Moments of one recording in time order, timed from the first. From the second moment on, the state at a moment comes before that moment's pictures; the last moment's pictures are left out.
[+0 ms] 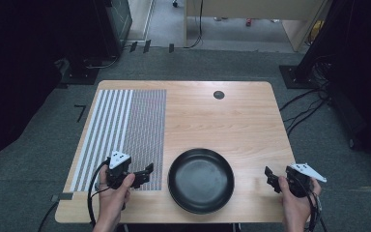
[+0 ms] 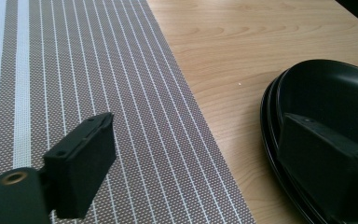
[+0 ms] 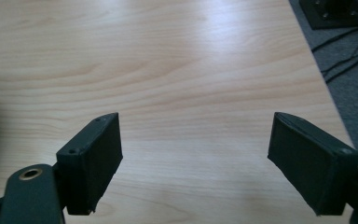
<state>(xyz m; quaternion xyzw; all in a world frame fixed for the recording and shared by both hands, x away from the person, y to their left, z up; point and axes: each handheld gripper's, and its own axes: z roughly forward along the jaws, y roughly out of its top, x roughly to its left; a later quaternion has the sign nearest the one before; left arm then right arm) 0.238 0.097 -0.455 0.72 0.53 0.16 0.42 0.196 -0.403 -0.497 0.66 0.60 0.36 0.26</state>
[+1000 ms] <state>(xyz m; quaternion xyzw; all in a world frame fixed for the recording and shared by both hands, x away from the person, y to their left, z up) 0.233 0.079 -0.460 0.73 0.51 0.13 0.42 0.199 -0.345 -0.476 0.61 0.63 0.43 0.21</state>
